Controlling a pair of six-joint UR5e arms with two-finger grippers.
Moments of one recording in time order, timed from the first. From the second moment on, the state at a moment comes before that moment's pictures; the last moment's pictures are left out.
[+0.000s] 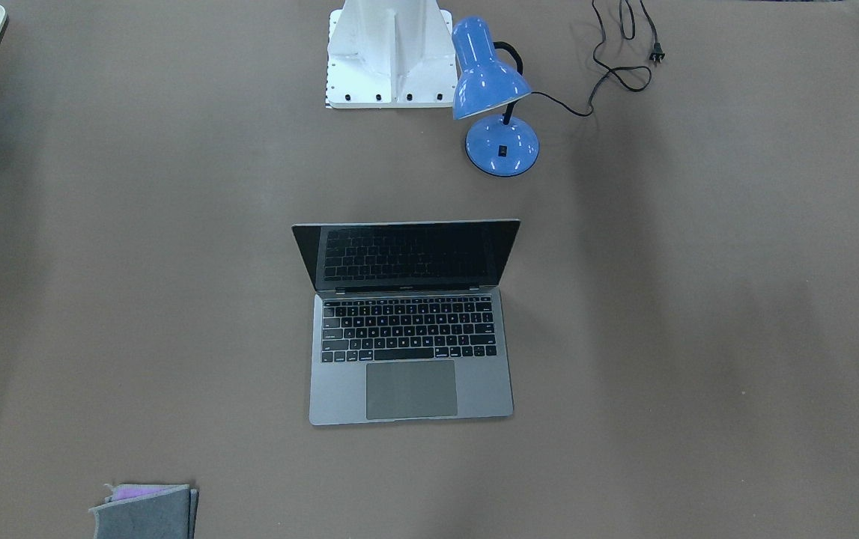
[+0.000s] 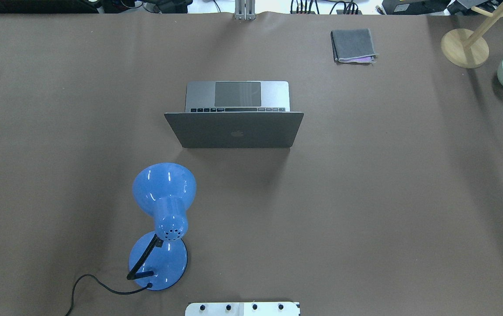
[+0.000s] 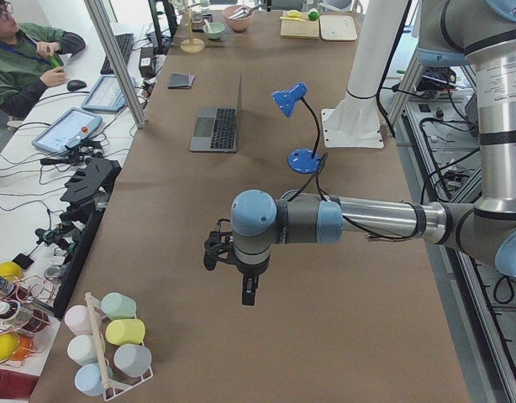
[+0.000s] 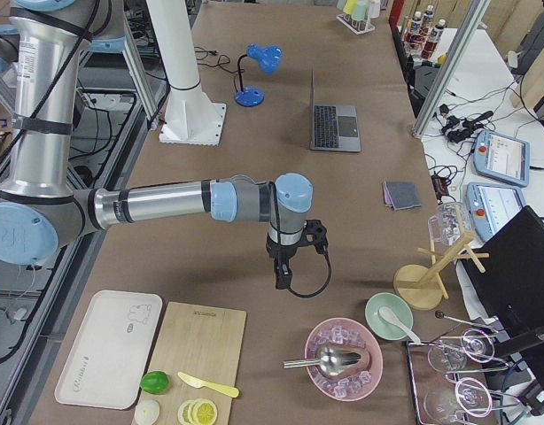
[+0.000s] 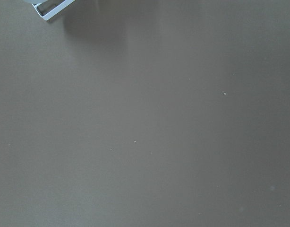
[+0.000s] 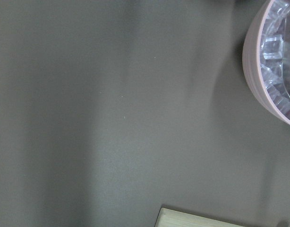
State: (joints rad) left arm -1.66 -1.38 -1.85 -1.46 -2.33 0.15; right arm 1.45 -1.74 1.89 -1.73 2.23 -0.15
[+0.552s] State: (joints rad) left arm -1.66 -1.38 -1.85 -1.46 -2.33 0.15; right arm 1.45 -1.74 1.90 -1.73 2.22 -0.14
